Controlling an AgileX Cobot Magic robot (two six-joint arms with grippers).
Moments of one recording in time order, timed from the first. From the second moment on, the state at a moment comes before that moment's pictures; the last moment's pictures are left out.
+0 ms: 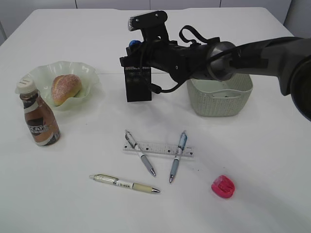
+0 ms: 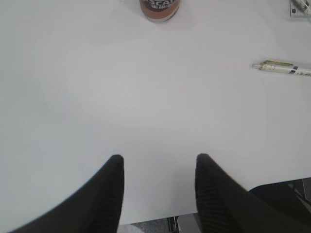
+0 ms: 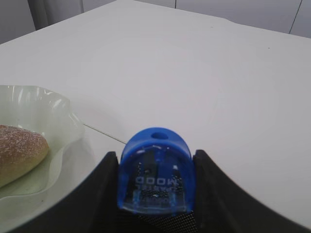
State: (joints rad) left arm -0.12 1.00 -0.95 0.00 1.15 -0.05; right arm 0.46 2.39 -1.86 0.05 -0.17 -0.13
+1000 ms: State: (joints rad) left arm -0.12 1.00 -0.95 0.00 1.15 -0.05; right arm 0.45 2.39 -1.86 0.05 -0.20 -0.13
